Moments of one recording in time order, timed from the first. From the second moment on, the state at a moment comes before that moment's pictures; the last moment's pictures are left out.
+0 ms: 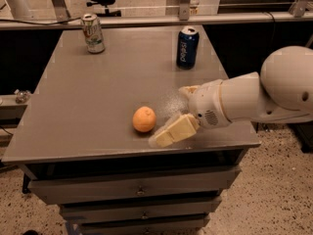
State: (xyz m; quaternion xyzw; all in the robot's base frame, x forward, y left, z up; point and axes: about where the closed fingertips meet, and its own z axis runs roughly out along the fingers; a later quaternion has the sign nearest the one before) arm 0.470 -0.033 0.863 -0.47 0.75 0.26 0.38
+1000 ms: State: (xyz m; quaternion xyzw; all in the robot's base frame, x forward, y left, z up) arm 0.475 0.024 0.843 -0.43 0.73 0.31 0.42
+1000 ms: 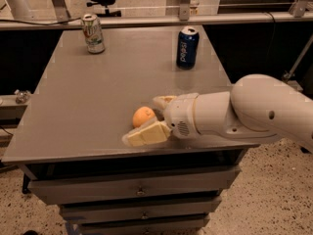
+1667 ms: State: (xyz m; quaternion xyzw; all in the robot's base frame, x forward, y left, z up) arm 0.479 0.021 0.842 -0.42 0.73 0.31 0.43
